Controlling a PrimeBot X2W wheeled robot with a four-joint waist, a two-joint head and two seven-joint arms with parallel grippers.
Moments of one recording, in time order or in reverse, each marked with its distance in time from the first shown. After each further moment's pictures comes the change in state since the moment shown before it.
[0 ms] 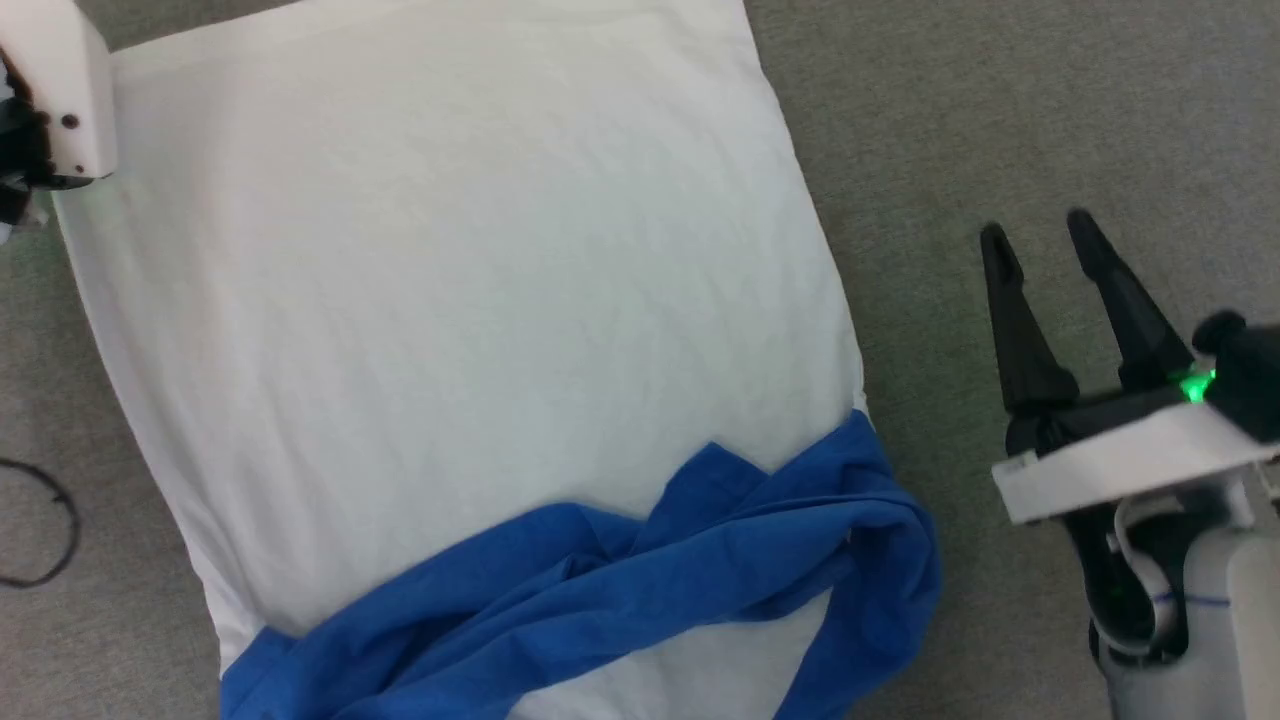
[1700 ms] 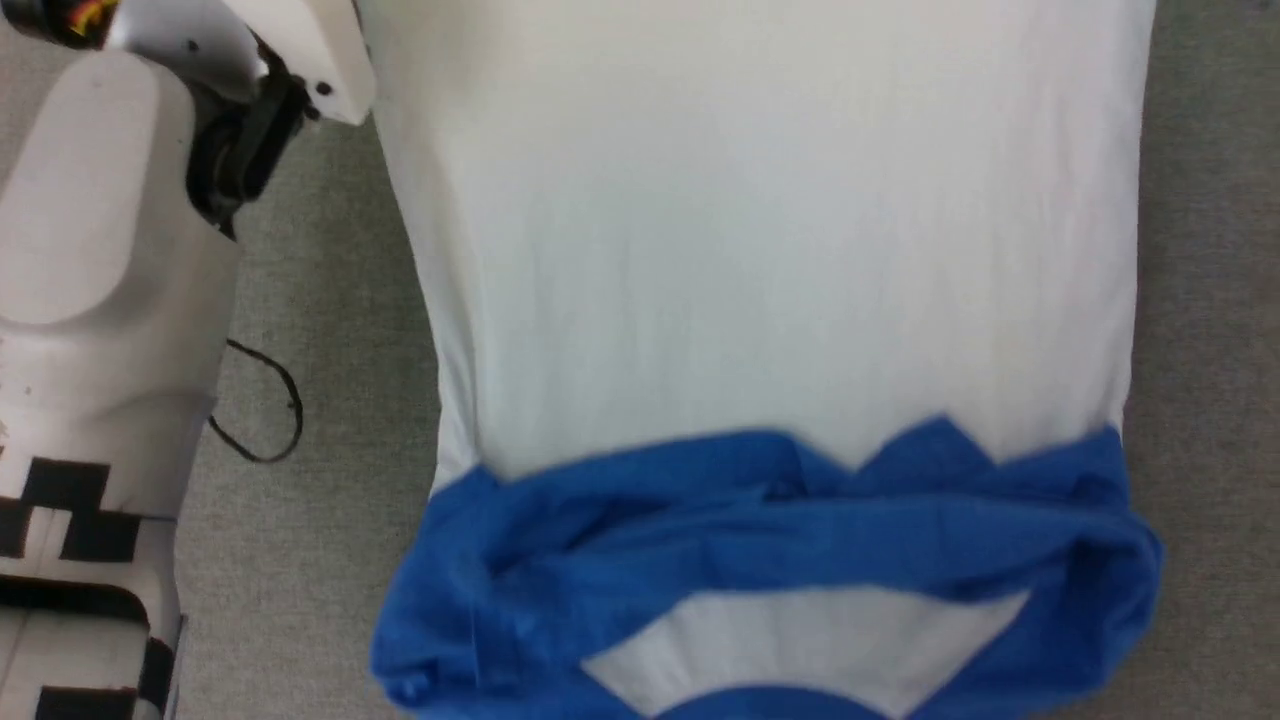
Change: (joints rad) left arm 0.039 -0.230 -0.030 -0.144 -0.013 0.007 -0.740; right arm -1.147 -0.256 0.270 1.112 0.179 0.002 0.426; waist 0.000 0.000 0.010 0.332
